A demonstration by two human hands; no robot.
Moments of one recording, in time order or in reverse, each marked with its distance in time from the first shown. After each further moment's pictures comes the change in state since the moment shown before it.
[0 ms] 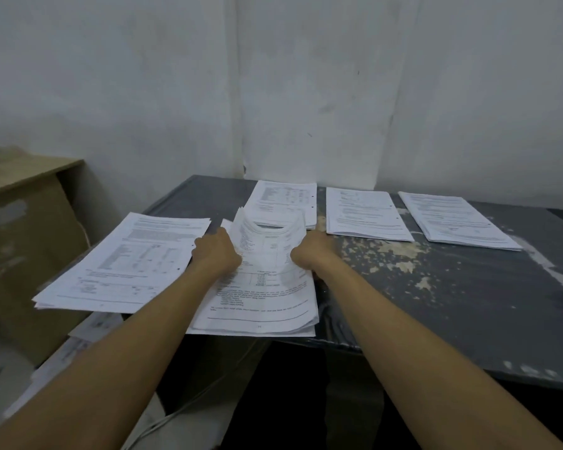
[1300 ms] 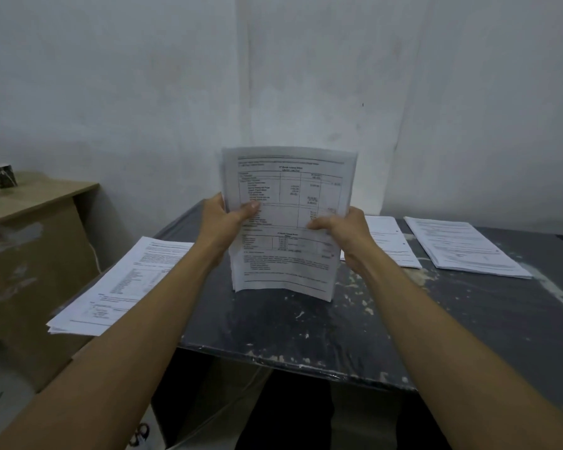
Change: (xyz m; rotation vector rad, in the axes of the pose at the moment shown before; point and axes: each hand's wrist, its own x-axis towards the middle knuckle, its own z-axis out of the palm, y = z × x) left_hand 0.005 0.023 -0.076 -1.239 0.202 0.372; right_hand 0.008 -0.004 -0.074 1.036 0.129 -0.189
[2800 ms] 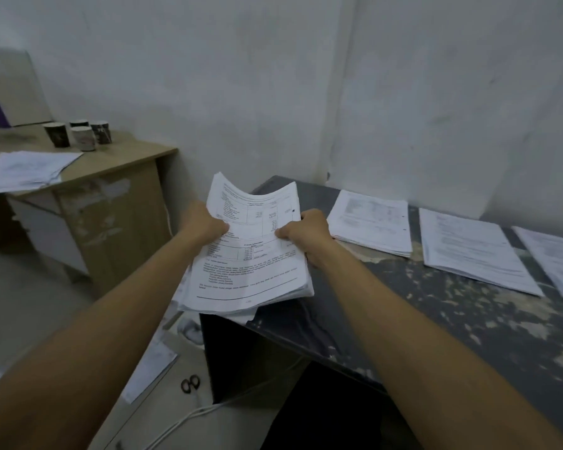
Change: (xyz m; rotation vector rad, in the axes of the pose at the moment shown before) left_hand 0.008 -0.041 -0.176 0.748 0.240 -0.456; right_hand 0.011 0.042 0.214 -0.265 -0.307 0.153
